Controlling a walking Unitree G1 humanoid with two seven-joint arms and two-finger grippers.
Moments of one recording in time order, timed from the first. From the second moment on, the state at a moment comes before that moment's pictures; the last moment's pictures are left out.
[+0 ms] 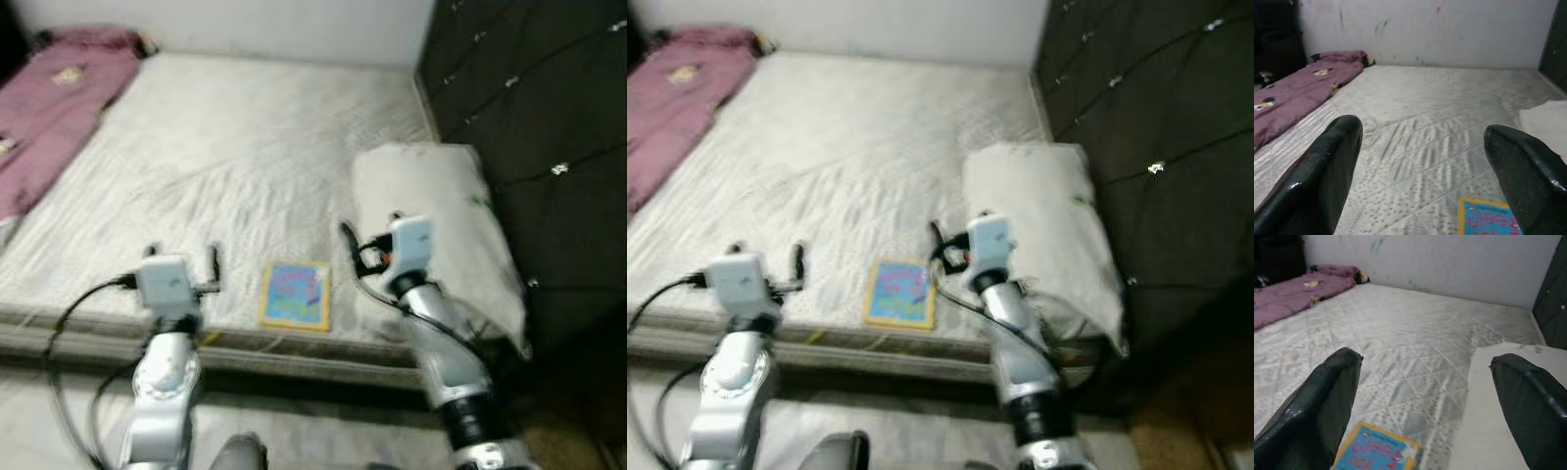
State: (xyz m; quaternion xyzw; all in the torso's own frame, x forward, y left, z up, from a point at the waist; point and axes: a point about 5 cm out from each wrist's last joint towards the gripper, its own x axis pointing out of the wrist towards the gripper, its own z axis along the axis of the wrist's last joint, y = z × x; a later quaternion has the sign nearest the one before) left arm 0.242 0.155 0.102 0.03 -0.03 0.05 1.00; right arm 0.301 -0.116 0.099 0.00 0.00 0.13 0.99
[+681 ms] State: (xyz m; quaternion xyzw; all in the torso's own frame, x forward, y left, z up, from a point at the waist) left arm 0.245 0.160 0.104 0.01 -0.02 0.04 1.00; right arm 0.303 -0.110 0.101 0.01 0.00 0.12 0.99
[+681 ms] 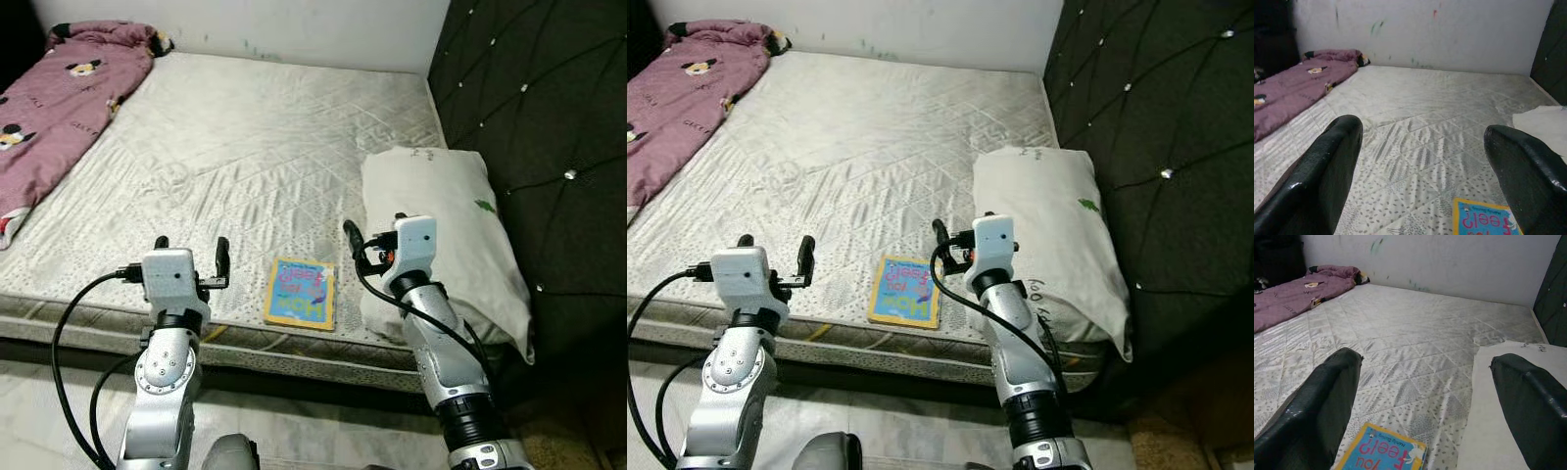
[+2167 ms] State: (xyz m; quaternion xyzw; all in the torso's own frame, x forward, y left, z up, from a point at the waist) left arm 0.250 0.161 0.104 -0.02 -0.02 0.04 1.00; right arm 0.308 -0.104 0.099 0.00 0.01 0.14 0.99
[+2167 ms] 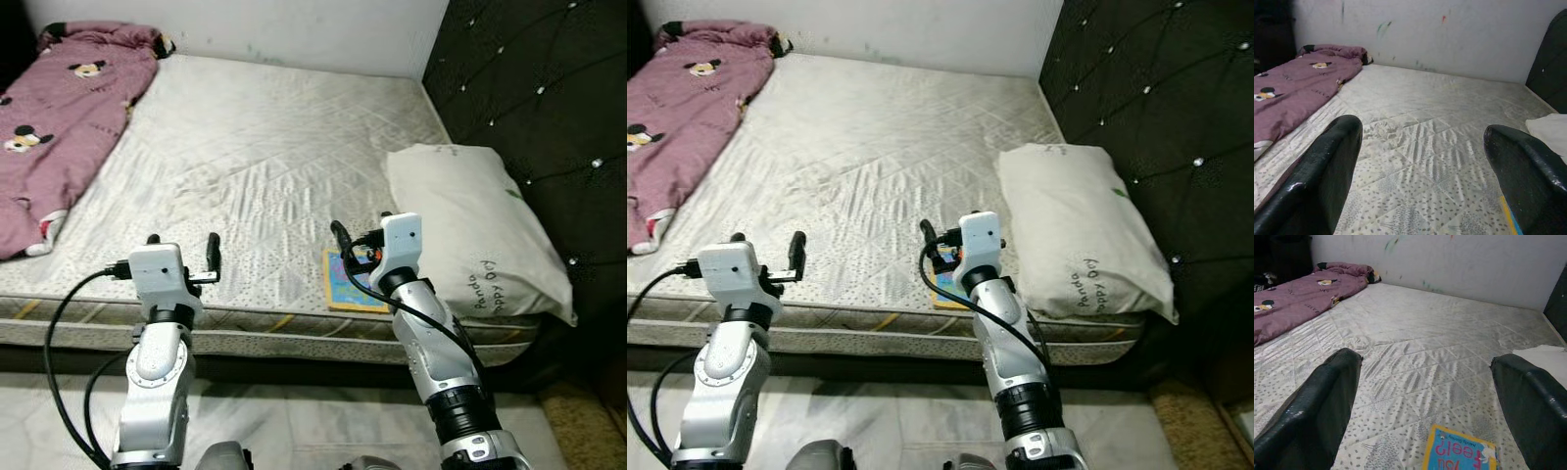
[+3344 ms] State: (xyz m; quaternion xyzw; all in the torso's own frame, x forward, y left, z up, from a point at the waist) left arm 0.248 0.161 0.104 -0.01 -0.03 0.03 1.00; right arm 0.309 -0.100 0.102 0.01 0.00 0.14 0.99
